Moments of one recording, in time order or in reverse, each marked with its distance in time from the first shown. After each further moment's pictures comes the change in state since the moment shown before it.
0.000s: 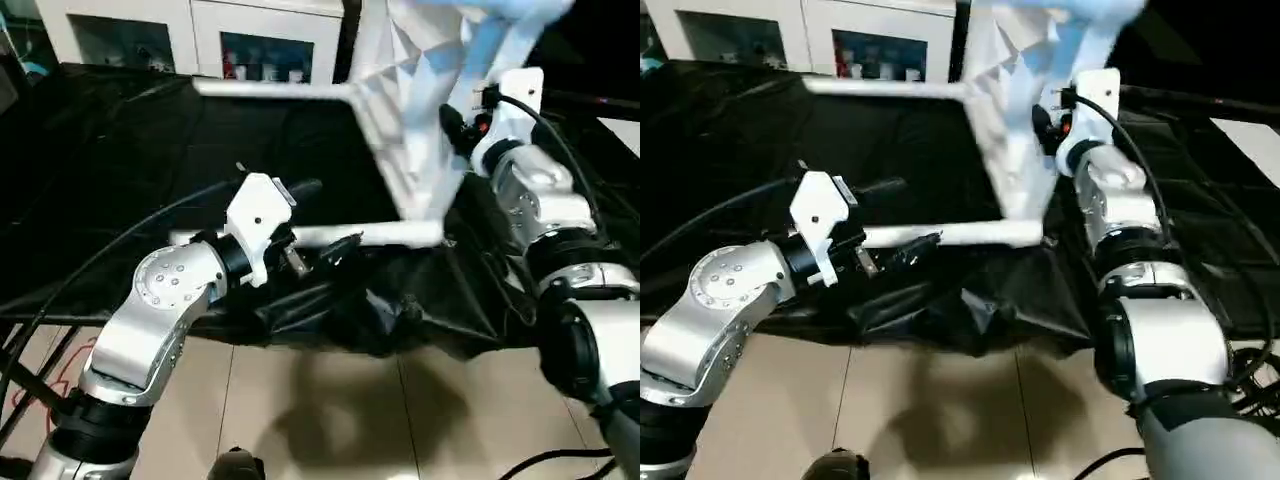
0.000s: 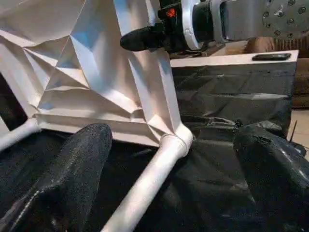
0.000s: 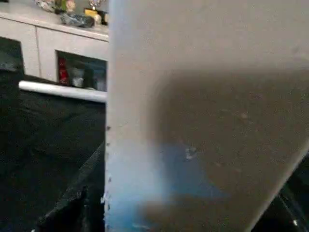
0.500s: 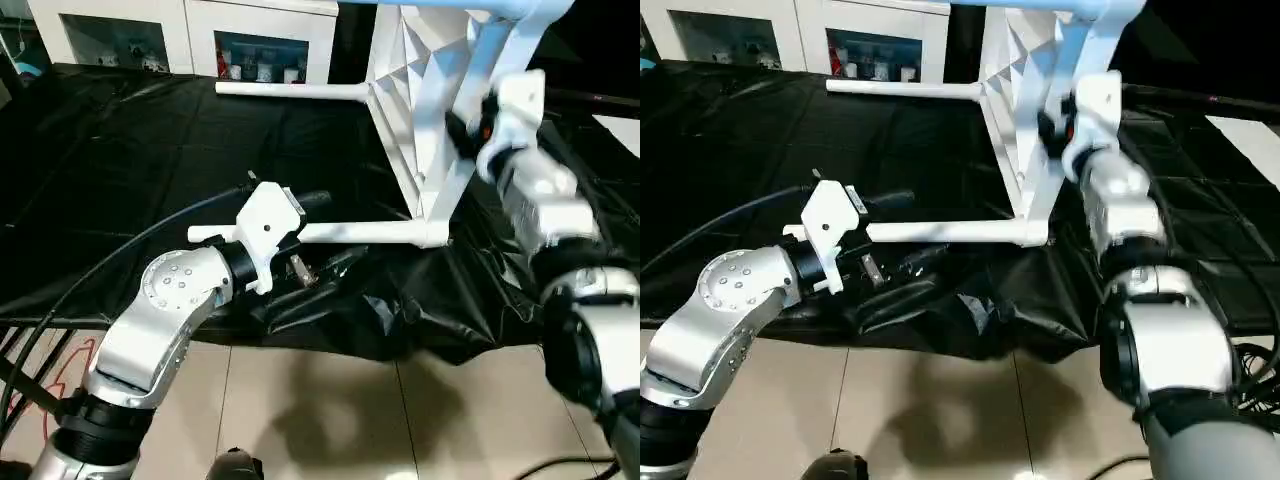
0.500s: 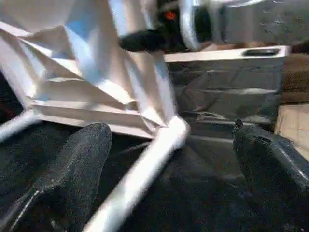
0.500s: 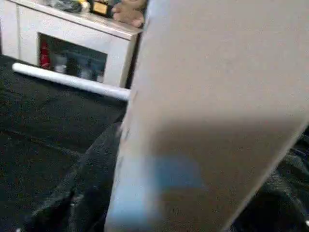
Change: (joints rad) left arm -0.012 -0.006 -0.025 0.017 0.049 -0.020 0.033; right arm 0.079 -0.011 0.015 -0.001 -0.056 -0.115 -0.022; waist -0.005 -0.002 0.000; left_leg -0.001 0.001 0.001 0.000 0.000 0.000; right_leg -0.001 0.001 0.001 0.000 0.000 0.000
